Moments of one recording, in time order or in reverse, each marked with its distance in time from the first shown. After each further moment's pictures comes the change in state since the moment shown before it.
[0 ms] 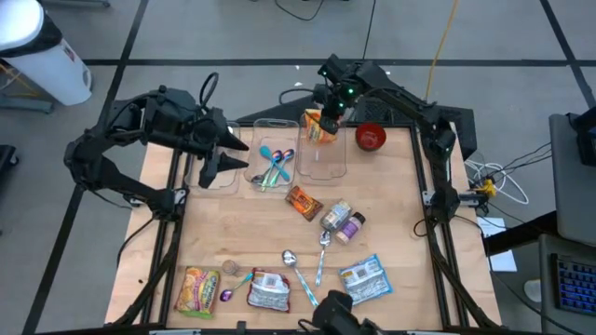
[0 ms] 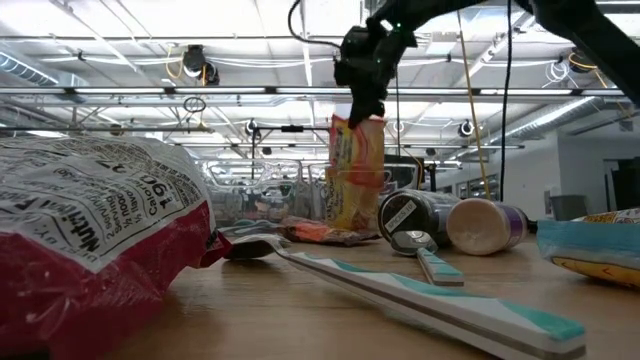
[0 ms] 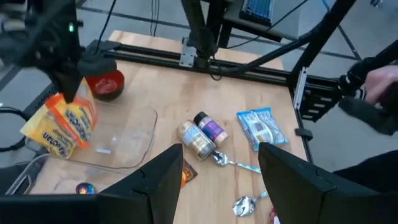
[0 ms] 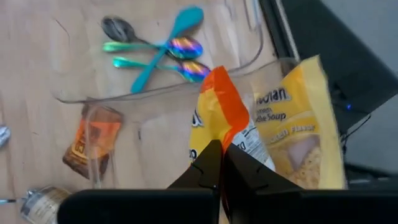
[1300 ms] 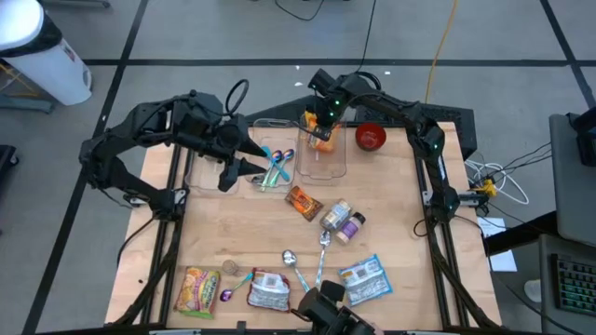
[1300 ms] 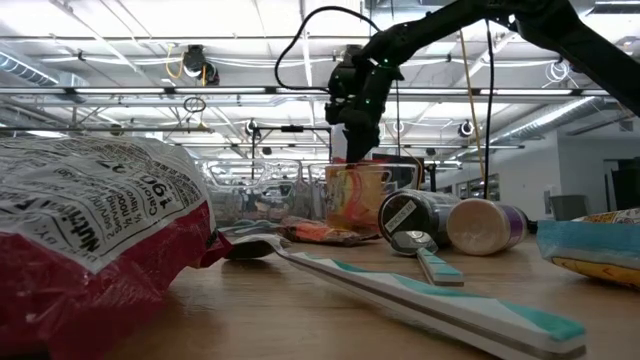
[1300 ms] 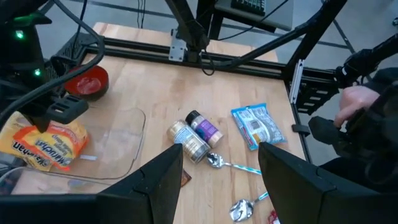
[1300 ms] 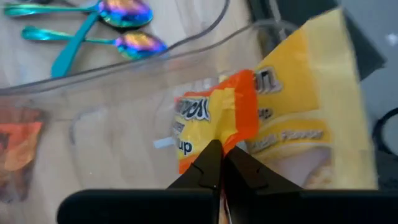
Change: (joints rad) left arm 0.000 0.094 -0.002 0.058 0.046 0.018; right arm 0.000 0.106 -0.107 0.143 0.154 -0.015
